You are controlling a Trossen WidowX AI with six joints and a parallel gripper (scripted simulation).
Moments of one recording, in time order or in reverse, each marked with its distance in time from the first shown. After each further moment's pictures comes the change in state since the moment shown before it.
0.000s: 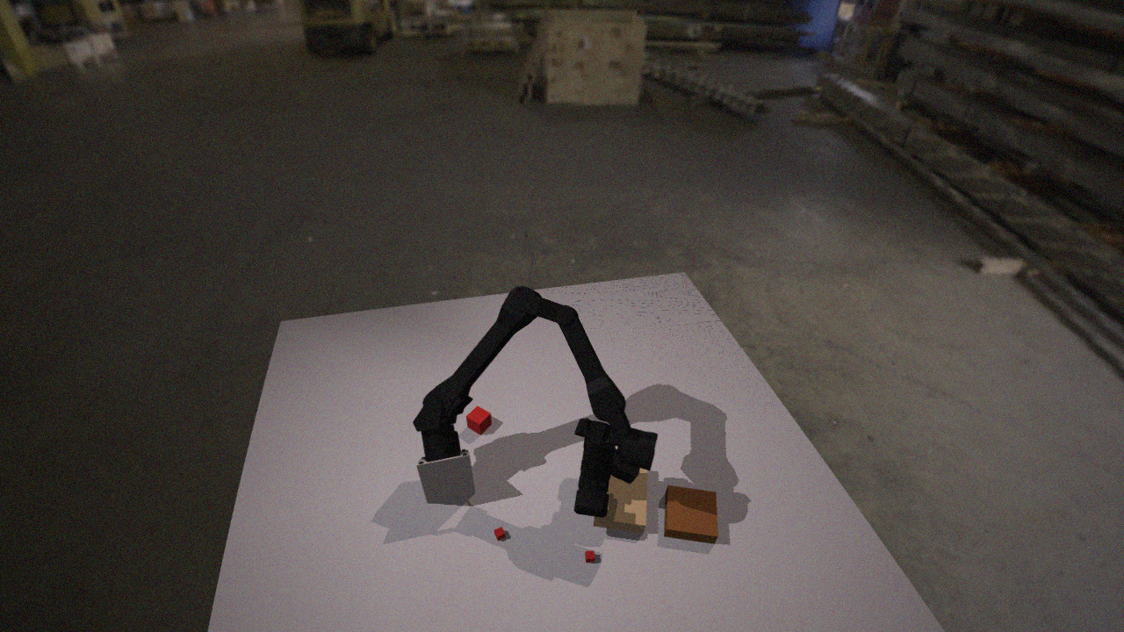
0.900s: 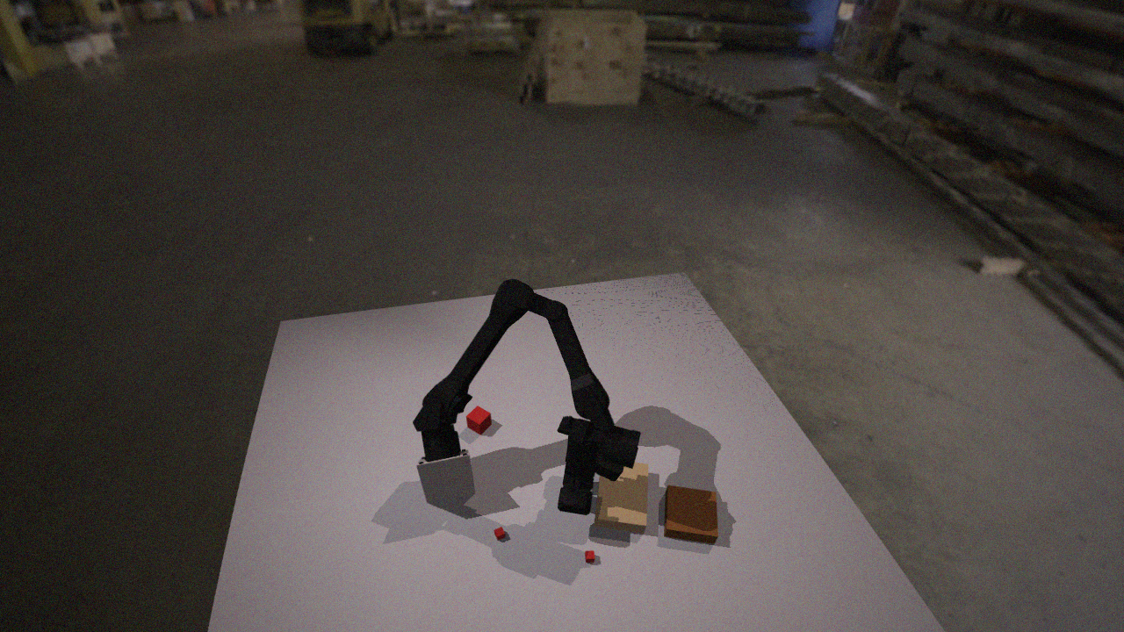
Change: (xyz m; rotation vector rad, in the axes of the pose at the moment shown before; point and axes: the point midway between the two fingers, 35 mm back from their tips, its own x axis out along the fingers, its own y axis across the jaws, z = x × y) arm 0.000 0.000 -0.031 0.004 -0.005 0.005
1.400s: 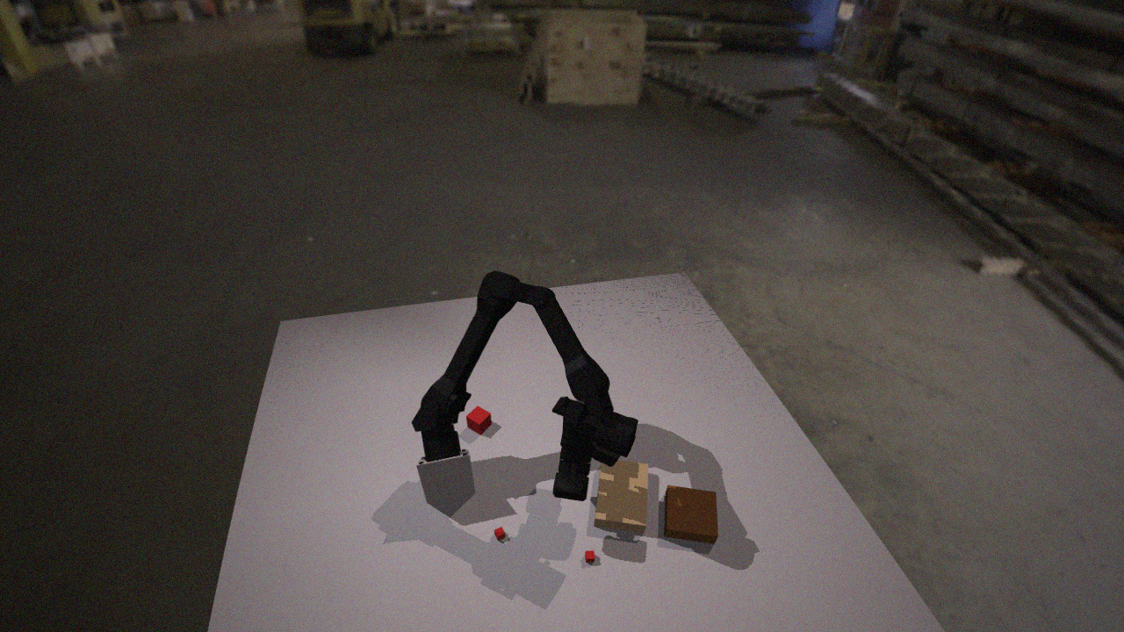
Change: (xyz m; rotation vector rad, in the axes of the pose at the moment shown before) arm -0.048 -0.001 -0.010 0.004 -0.007 -0.001
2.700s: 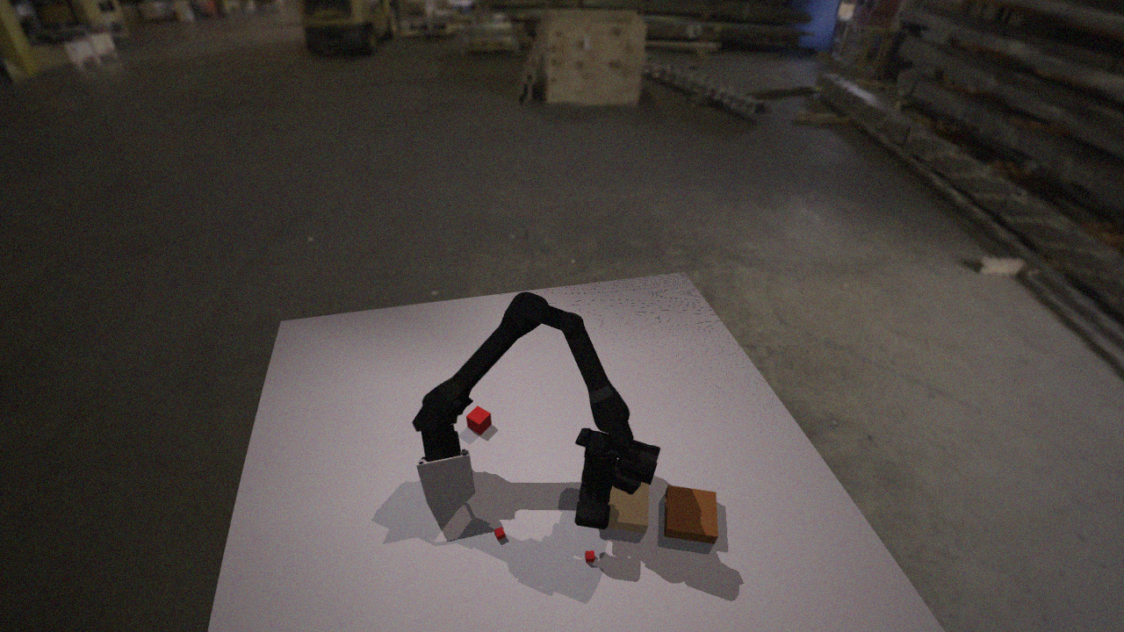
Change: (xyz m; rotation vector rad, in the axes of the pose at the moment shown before) arm 0.047 -0.023 0.046 -0.007 0.012 -0.005
